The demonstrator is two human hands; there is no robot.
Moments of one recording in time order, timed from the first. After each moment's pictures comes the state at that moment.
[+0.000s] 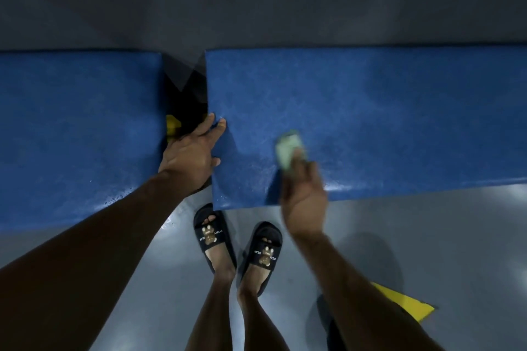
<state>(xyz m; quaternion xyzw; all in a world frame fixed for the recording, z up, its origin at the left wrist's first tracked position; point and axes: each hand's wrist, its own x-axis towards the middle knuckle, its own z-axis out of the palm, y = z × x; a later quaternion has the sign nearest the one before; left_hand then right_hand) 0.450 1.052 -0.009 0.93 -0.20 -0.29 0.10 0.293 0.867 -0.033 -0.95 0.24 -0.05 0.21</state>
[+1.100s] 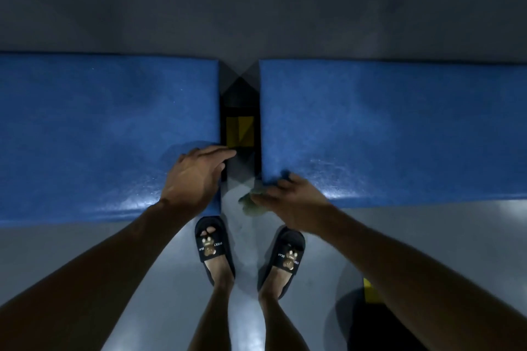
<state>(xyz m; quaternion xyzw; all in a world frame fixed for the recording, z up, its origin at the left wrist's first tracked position) 0.439 1.161 0.017 0.92 -0.23 -0.22 0.22 0.338 0.926 -0.027 -0.95 -0.31 0.08 0.04</state>
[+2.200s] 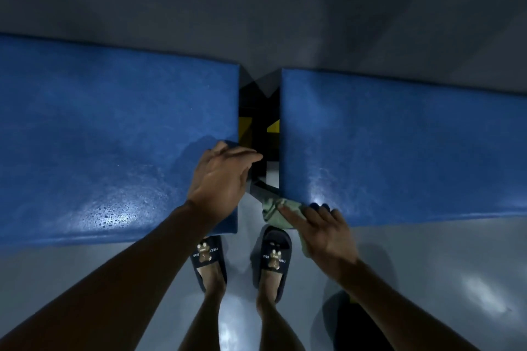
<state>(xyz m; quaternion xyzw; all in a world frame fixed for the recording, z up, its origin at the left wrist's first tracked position) 0.471 1.161 -0.008 0.91 -0.24 -0.17 0.30 0.309 0.947 -0.005 -0.99 -0.11 0.12 0.03</state>
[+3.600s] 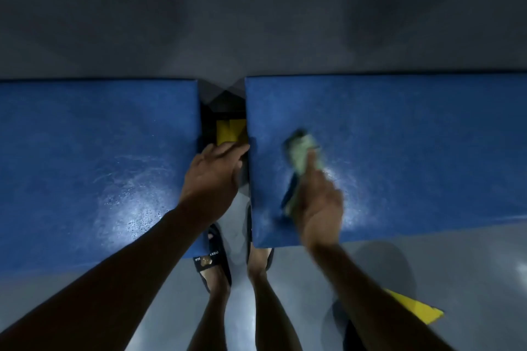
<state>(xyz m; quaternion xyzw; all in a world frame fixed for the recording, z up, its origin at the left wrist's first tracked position) 0.497 1.084 -0.014 0.93 -0.22 -0.21 0.22 0.379 0.900 -0.035 -0.97 0.22 0.01 0.11</state>
